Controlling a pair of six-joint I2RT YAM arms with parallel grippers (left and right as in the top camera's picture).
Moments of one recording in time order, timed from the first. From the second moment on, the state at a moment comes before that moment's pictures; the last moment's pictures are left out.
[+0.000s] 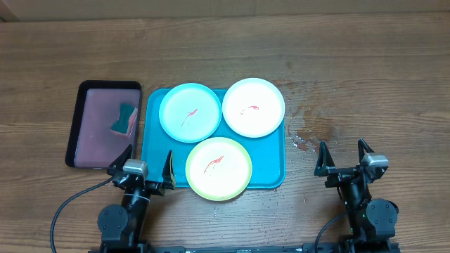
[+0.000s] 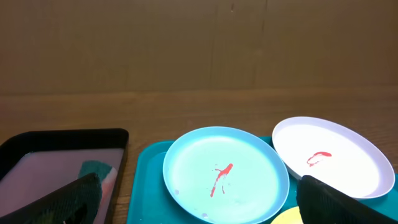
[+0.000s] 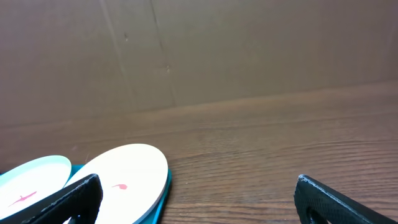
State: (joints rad) left arm 0.01 0.02 0.01 -0.06 0.19 -0.05; right arm 0.06 0.01 0.02 -0.03 -0.05 0.18
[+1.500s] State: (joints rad) left arm 0.01 0.02 0.01 -0.08 0.19 -0.09; right arm 0.06 0.01 0.02 -0.03 -0.10 0.21
